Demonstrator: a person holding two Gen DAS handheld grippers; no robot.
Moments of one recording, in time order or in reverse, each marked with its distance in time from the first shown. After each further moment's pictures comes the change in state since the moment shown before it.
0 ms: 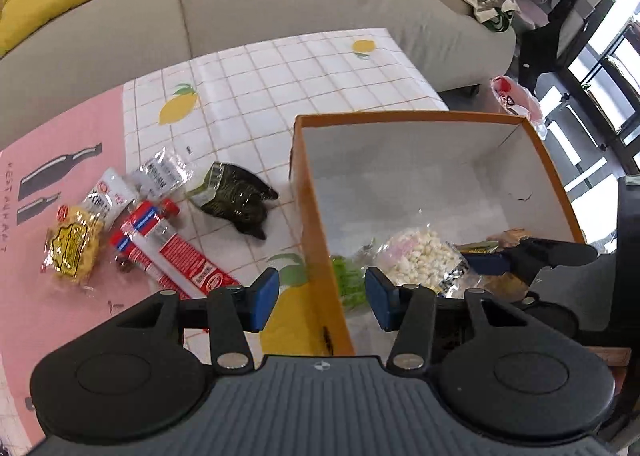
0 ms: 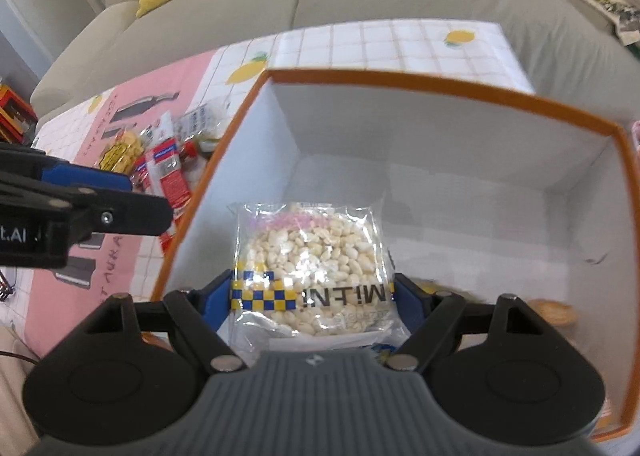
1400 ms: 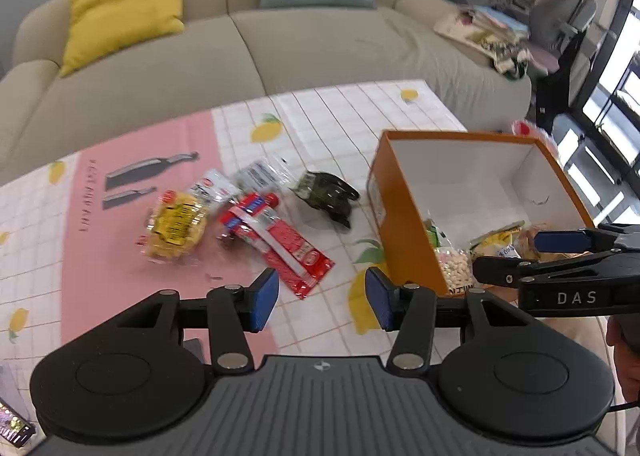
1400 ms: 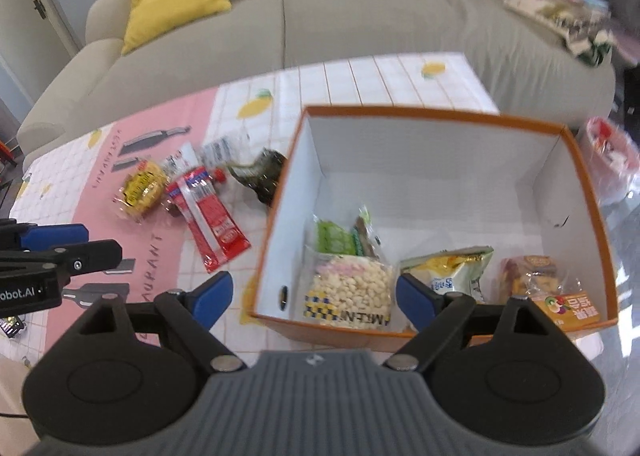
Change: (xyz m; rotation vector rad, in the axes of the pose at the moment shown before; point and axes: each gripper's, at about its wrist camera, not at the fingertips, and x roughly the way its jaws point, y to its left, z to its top) left arm -0.090 0.065 -0.089 -0.023 -0.229 0.087; right arm -0.077 0.079 -0.035 0.066 -0.166 -0.119
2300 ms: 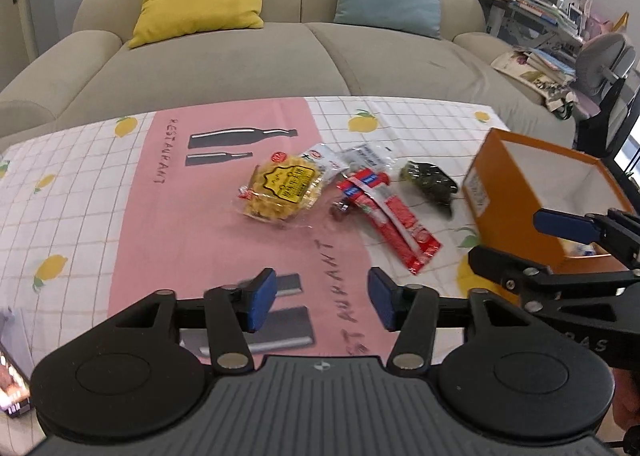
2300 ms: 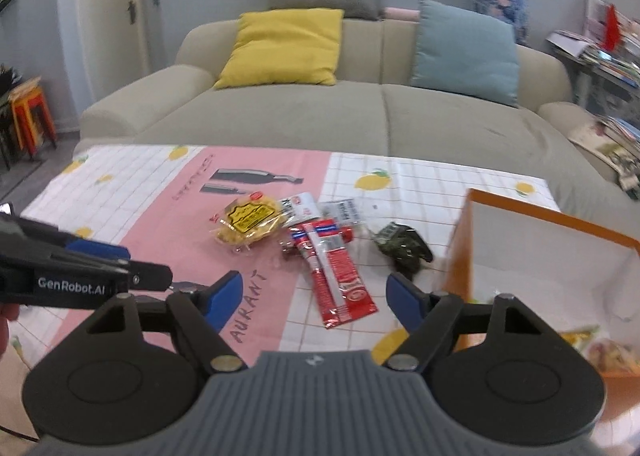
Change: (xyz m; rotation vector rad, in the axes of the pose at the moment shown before) left arm 0.012 0.110 -0.066 -0.112 -0.093 0.061; right arm 0.032 0.141 -0.050 -0.269 -0.281 0.060
